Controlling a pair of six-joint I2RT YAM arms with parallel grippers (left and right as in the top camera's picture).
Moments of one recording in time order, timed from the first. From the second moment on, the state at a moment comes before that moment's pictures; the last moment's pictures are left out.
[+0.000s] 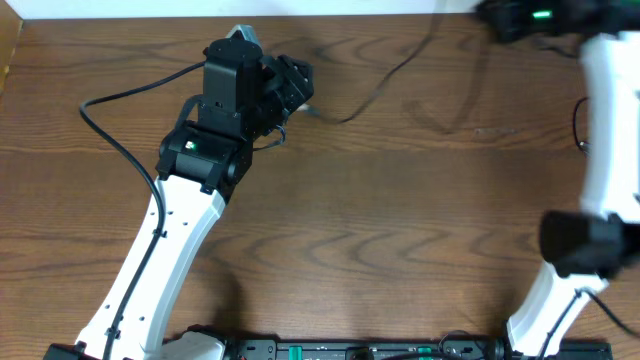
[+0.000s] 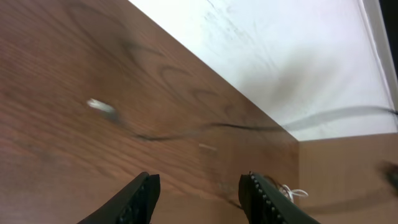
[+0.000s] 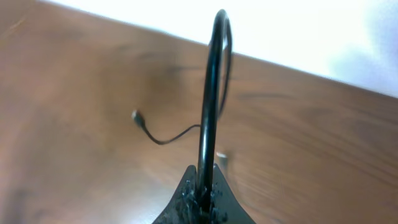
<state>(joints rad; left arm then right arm) -0.33 1.41 1.37 -0.51 0.12 -0.94 -0.07 2.01 2.45 -1.26 -0.51 -0.20</state>
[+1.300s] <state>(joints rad) -0.33 1.41 1.37 -0.56 0.07 -0.93 -0.85 2.11 2.45 -1.10 -0.39 0.11</state>
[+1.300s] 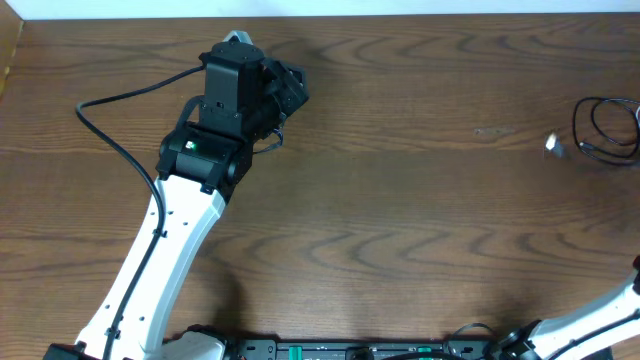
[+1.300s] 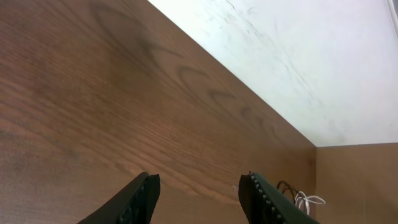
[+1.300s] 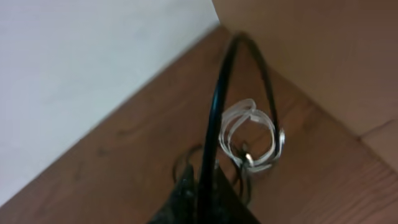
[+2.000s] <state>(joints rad) -0.33 1.41 1.37 -0.58 0.06 -0.93 -0.84 2.15 2.45 -1.27 -0.53 0.11</state>
